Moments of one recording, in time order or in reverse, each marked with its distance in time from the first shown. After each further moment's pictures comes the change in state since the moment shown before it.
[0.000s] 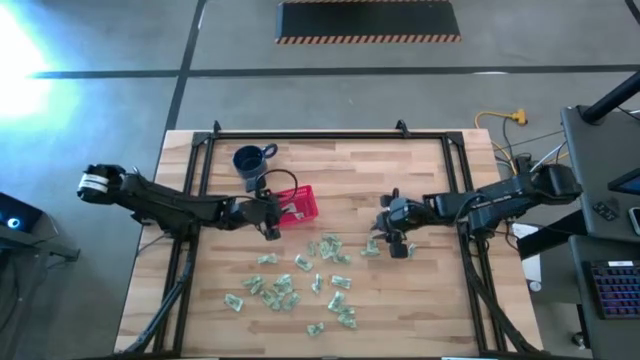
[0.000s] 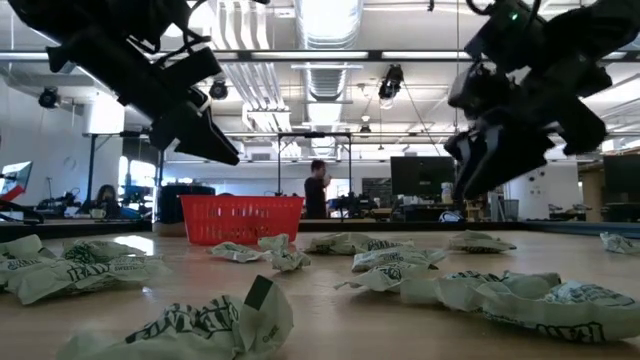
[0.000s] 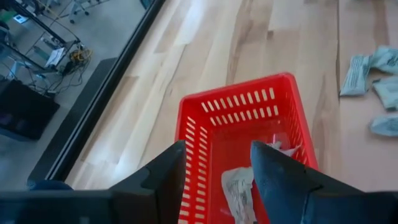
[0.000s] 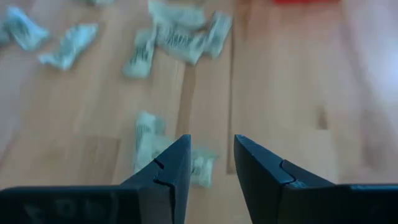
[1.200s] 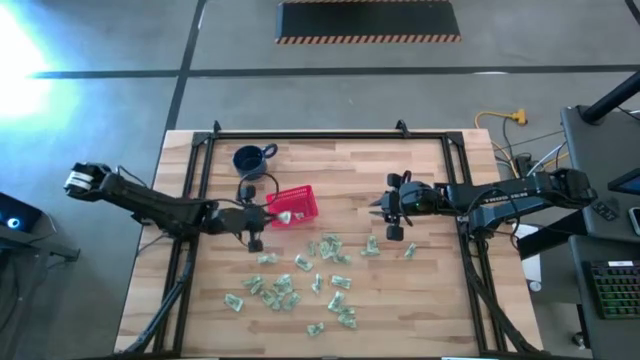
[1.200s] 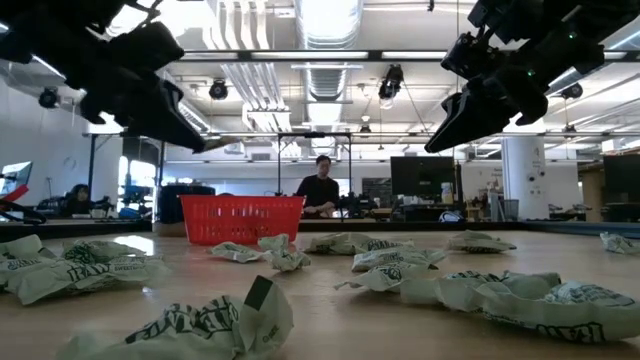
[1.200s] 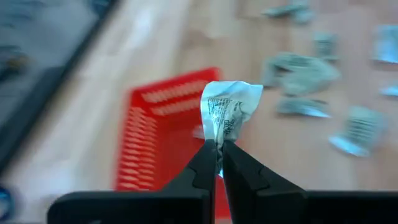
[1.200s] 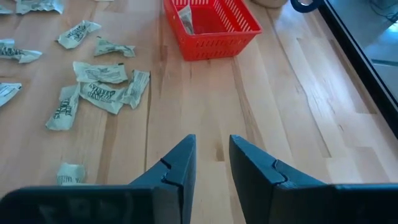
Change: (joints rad) left arm -0.119 -0.220 -0.080 -0.125 0.092 -0.094; right arm -0.082 -0.164 0.042 -0.023 0.169 -0.079
